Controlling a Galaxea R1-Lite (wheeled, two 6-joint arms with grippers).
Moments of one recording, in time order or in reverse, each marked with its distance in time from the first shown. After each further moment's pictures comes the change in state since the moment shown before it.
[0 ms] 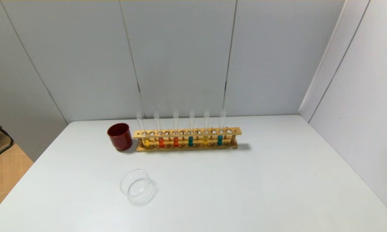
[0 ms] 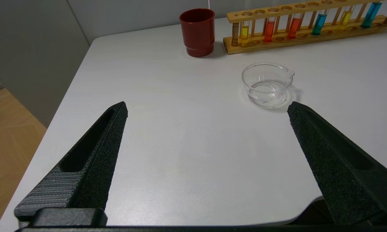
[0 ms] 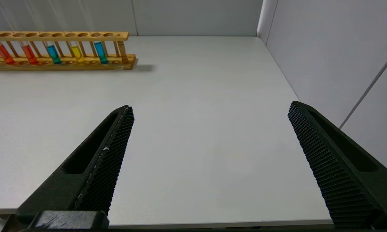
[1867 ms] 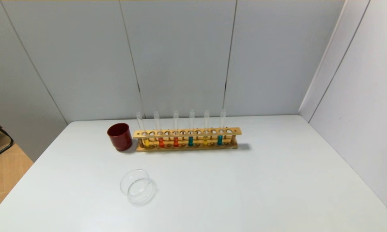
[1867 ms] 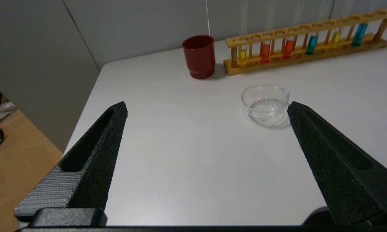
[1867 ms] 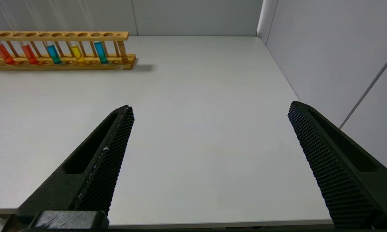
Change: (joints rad) left arm 0.000 0.007 -0.173 0.096 -0.013 0.043; right arm 0.000 0.000 0.000 0.000 0.000 0.000
